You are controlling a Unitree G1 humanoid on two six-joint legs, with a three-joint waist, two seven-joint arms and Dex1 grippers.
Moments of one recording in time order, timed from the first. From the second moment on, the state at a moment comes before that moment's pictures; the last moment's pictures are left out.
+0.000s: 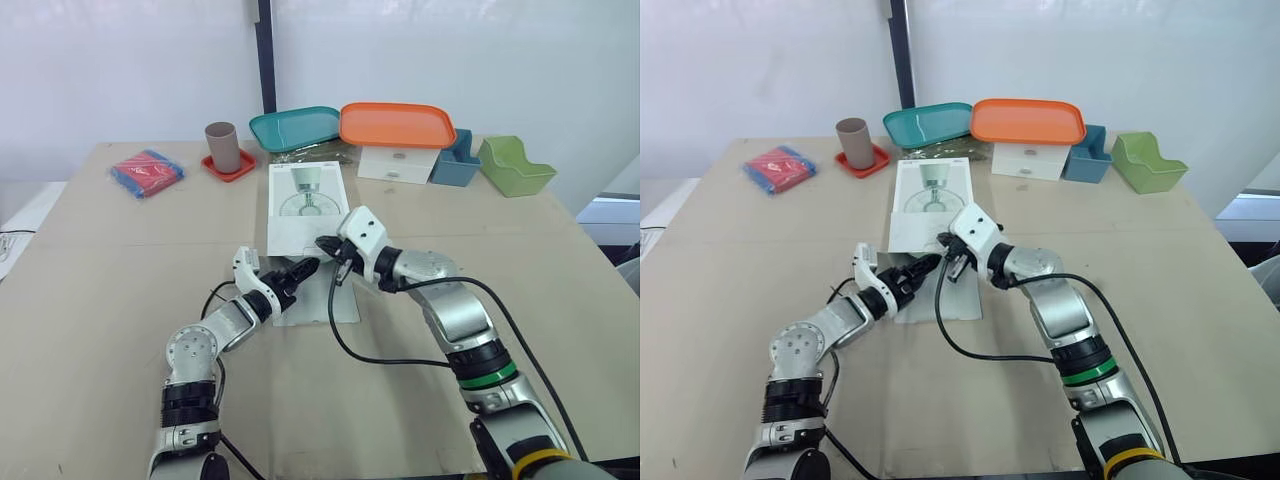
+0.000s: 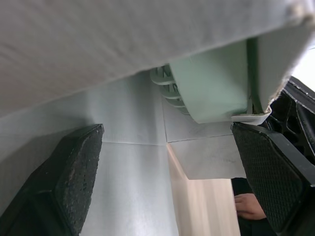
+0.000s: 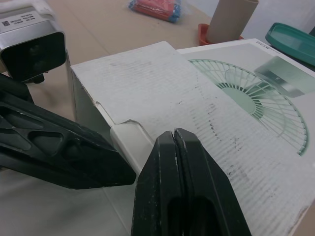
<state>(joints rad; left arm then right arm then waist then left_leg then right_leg) -0.38 -0.06 0.27 0.03 -1.10 0.96 0.05 -0.60 -0.34 0.23 0.00 0.04 0.38 0.67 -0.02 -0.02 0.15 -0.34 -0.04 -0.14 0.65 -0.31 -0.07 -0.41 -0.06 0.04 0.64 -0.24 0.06</state>
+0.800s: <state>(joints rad) -0.38 -0.09 0.29 0.06 -1.11 0.91 -0.01 -0.64 -0.37 0.20 0.08 0.03 0.32 0.67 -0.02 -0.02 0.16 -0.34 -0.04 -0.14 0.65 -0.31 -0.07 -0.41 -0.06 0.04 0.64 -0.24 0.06</state>
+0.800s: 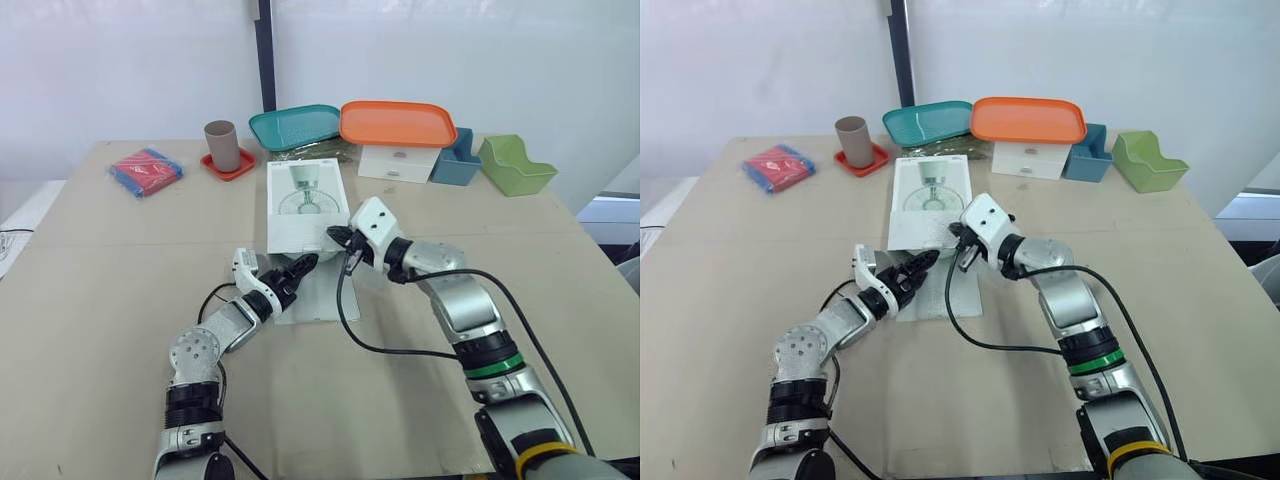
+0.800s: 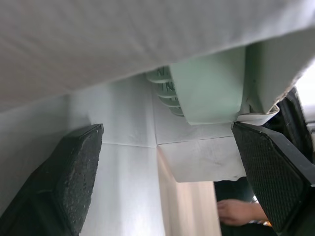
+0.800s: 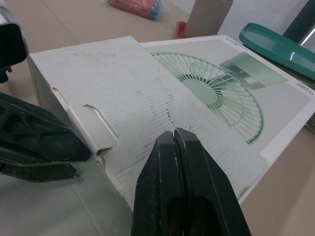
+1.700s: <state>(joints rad) -0.41 -0.11 0.27 0.13 -1.08 0.85 -0.08 -0.62 -0.36 0.21 0.05 0.03 0.33 0.67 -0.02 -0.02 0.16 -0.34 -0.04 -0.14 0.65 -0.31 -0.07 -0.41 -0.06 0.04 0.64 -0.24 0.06</state>
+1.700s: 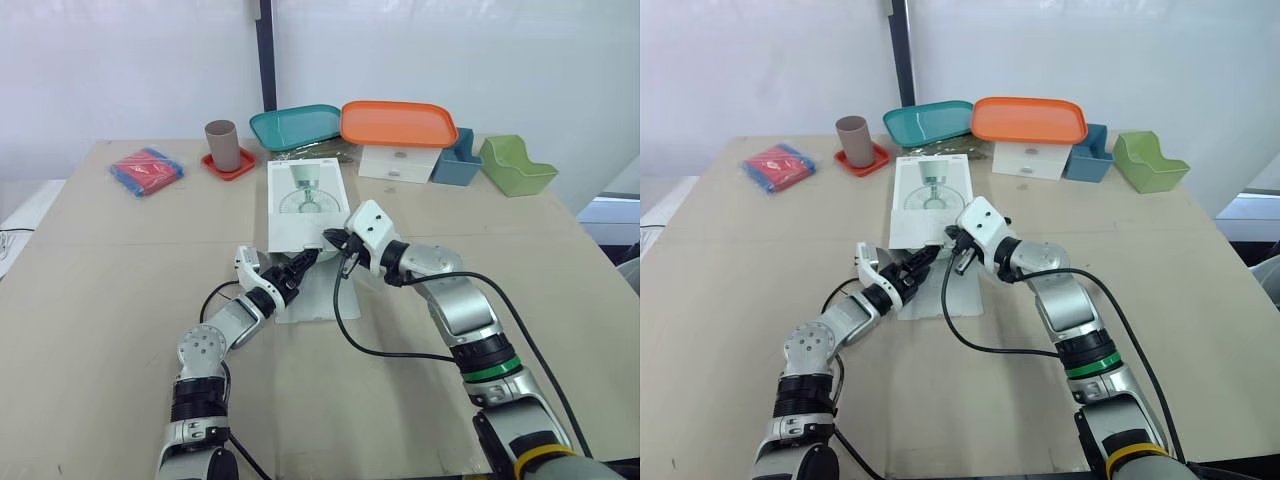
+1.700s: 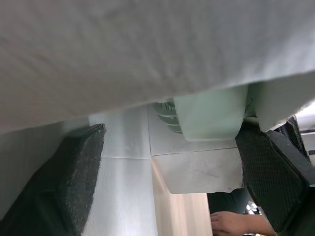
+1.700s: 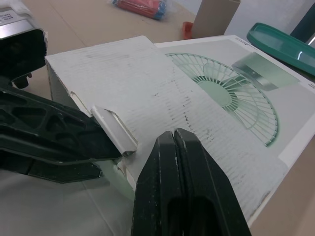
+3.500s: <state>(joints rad) -0.01 0.32 0.15 -0.26 -1.70 1.12 0.03 -0.59 -0.35 0.23 -0.01 0.03 0.35 0.67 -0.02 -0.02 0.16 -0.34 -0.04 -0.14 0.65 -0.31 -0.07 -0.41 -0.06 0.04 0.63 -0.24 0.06</state>
